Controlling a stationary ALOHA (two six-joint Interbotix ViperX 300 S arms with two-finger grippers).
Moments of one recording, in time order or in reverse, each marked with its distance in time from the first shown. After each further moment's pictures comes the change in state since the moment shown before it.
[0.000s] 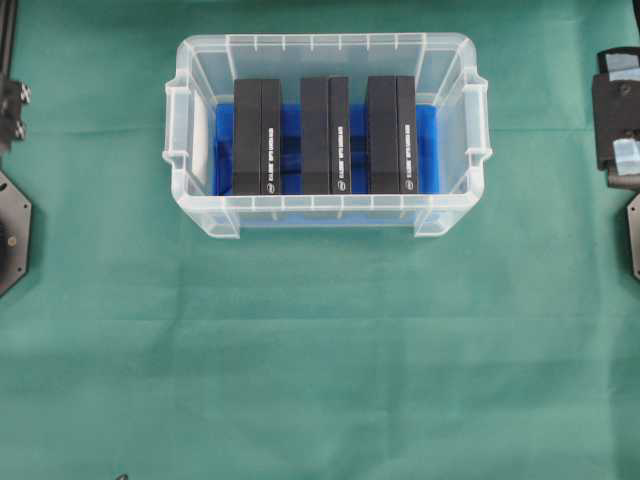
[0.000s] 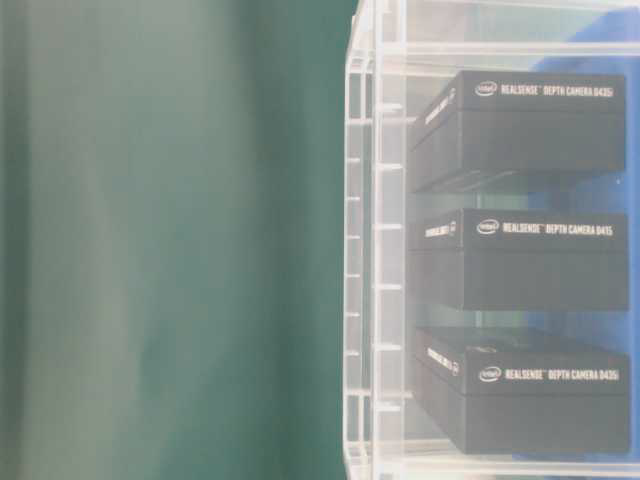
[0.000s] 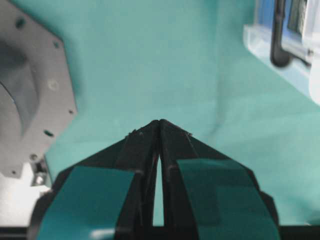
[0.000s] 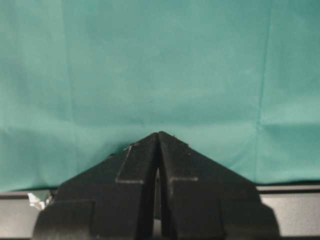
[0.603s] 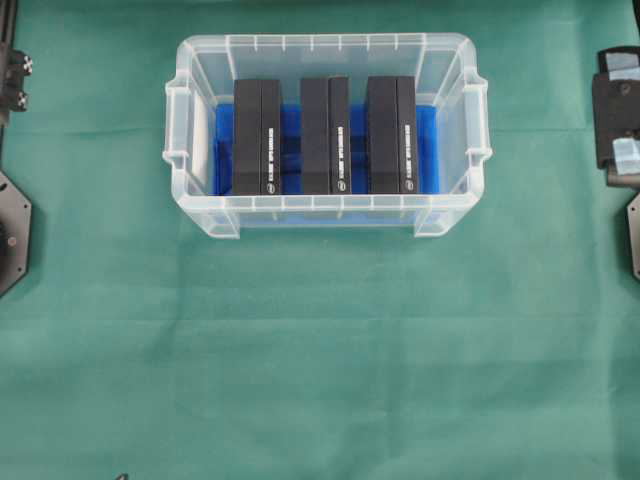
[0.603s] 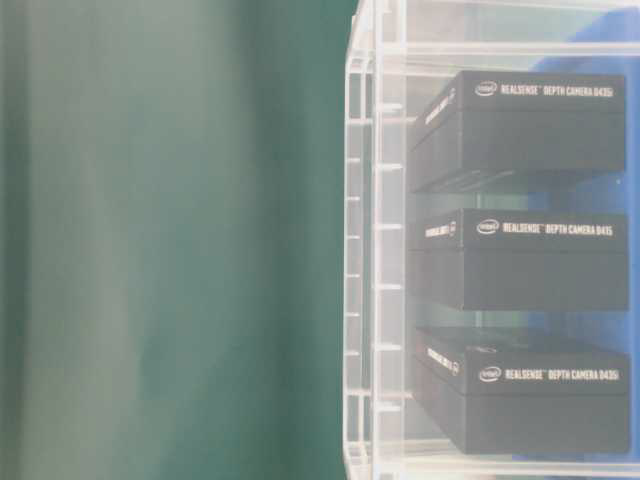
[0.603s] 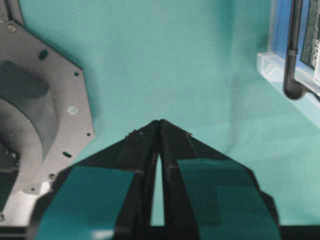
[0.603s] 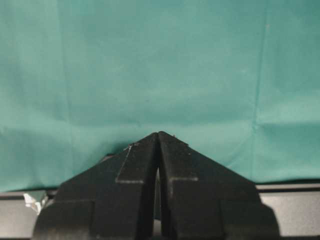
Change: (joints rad) left arm 0.129 0.041 -0.012 -0.006 0.002 0.144; right arm -0.002 0.000 0.002 -0.015 0.002 0.000
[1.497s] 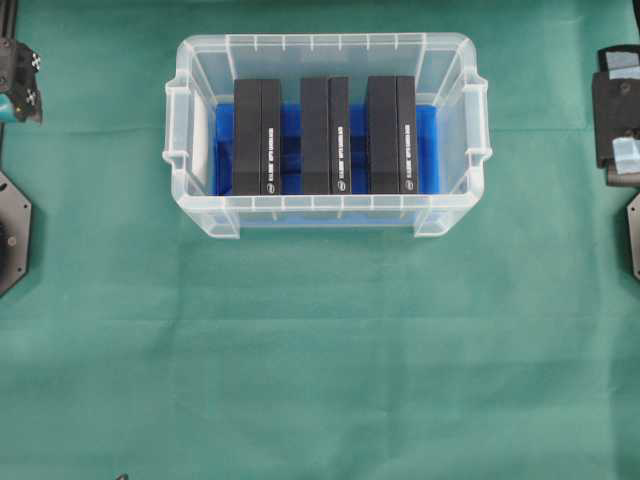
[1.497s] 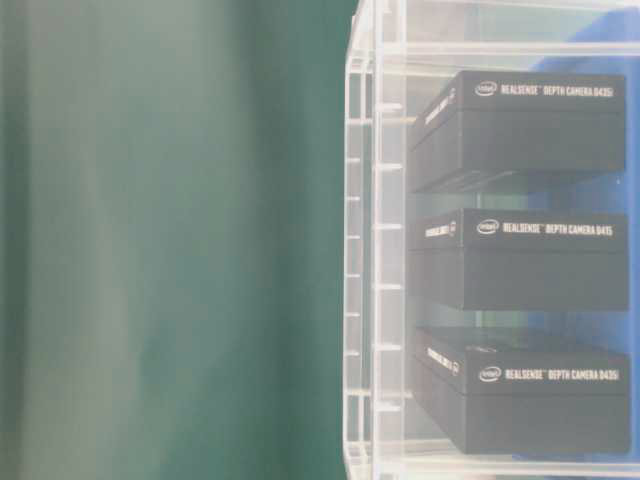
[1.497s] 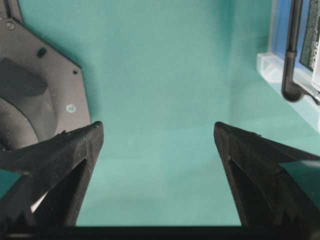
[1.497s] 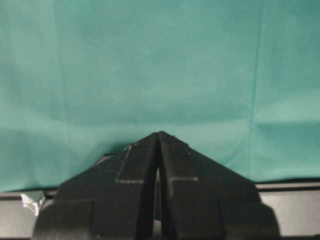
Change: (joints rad) left arm 0.005 0.021 -0.009 -0.006 0.003 -0.005; right arm 0.002 0.000 -0.002 -0.006 -0.002 0.000
